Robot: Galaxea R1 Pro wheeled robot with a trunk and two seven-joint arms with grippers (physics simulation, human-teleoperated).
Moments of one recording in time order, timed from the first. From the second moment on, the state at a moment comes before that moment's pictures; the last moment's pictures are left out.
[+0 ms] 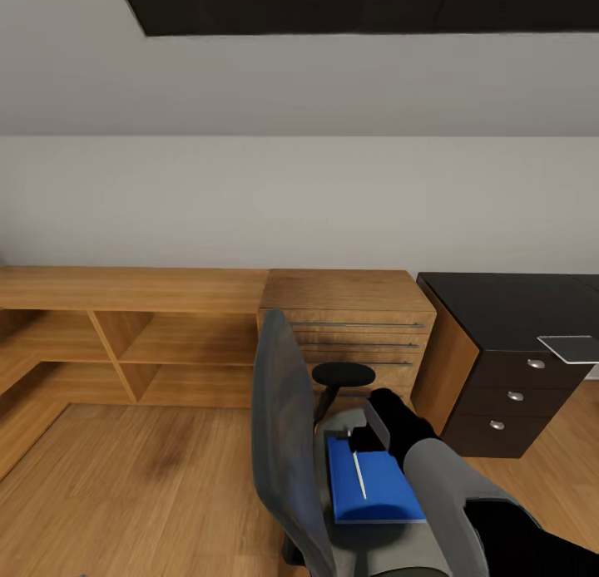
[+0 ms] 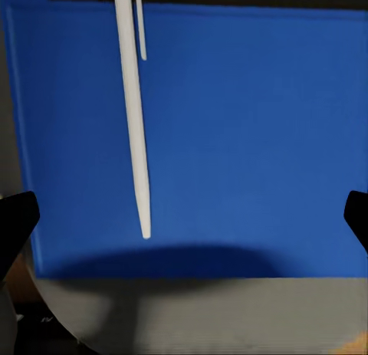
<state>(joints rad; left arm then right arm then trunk) 0.02 0.23 0.28 -0.86 0.43 0.36 -0.08 -0.87 0.14 -0.04 -0.39 0.00 0.93 -0.20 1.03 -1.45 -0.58</state>
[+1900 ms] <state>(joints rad) 0.02 0.23 0.28 -0.86 0.43 0.36 -0.08 -0.88 0.14 -0.04 -0.38 0.00 0.86 -0.19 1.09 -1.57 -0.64</state>
